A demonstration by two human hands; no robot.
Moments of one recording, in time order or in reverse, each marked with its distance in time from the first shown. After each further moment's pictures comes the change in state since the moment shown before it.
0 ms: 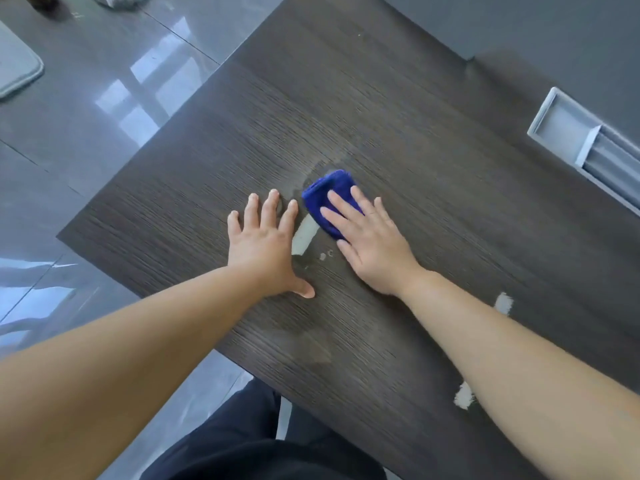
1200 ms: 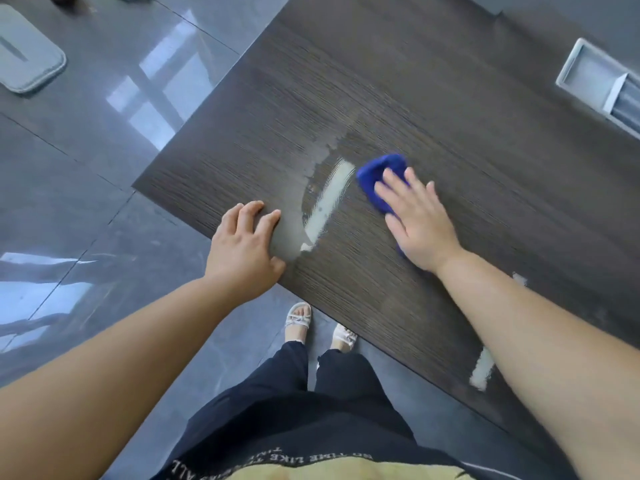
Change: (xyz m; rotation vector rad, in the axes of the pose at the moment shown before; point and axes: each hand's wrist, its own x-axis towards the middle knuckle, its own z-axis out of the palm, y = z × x) left_hand -0.086 -0.090 0.047 -0.167 0.149 0.024; right_hand -0.042 -0.036 0.022 -0.029 0.132 0.191
